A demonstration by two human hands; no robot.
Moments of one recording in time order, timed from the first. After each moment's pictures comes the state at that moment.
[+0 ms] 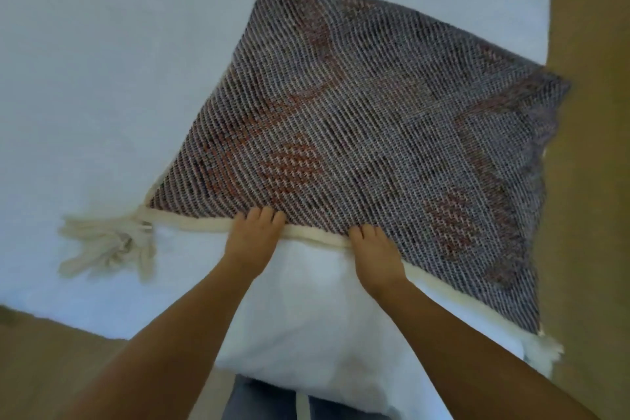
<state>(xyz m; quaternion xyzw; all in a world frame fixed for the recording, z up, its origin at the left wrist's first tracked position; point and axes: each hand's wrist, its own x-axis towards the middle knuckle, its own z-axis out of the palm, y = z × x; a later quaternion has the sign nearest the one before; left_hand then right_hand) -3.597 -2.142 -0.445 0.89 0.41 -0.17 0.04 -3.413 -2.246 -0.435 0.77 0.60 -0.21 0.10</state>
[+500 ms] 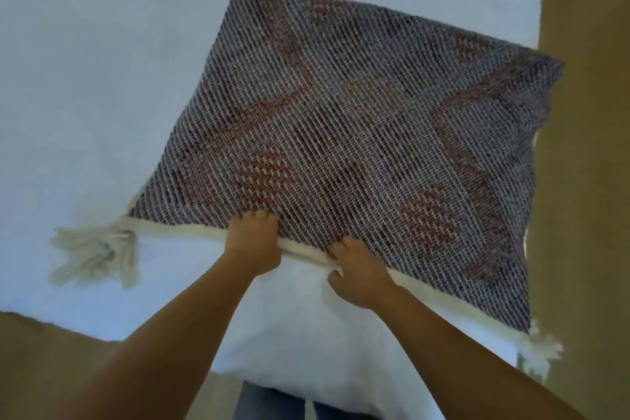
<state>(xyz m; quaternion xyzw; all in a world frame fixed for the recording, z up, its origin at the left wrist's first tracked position) -3.542 -2.152 -0.422 0.83 0.46 -0.30 0.11 -3.383 -2.270 -0.436 0.71 0.60 -0.37 -0.01</state>
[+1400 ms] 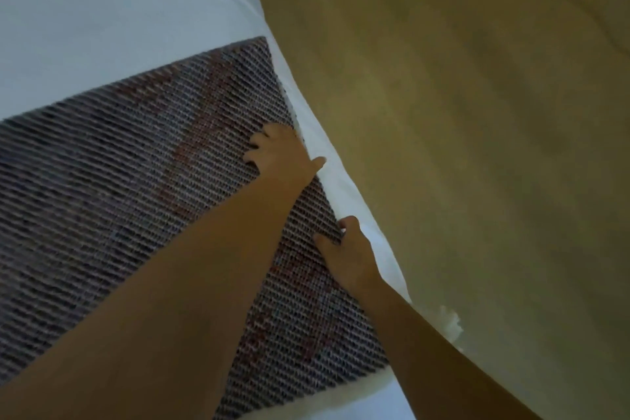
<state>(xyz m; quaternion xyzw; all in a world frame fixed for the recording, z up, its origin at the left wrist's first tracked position) -3.034 -2.186 -0.461 0.90 0.34 -0.25 0.05 -3.111 -2.339 -0.482 0.84 -0.01 -0.38 -0.38</state>
